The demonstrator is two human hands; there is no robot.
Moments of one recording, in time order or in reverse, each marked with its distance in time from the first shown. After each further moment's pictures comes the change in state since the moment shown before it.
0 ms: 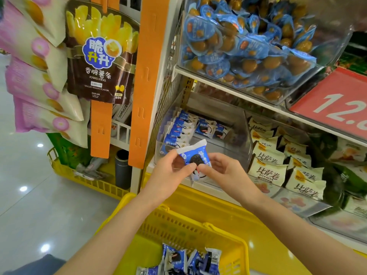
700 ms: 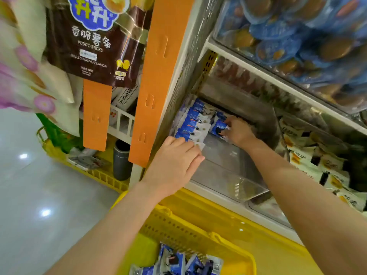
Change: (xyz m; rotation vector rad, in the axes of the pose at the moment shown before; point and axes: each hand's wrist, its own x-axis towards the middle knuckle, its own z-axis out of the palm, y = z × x) left_hand 0.073 -0.048 -0.019 0.950 0.123 0.594; right_hand 0.210 0.079 -0.029 -0.812 0.088 0.200
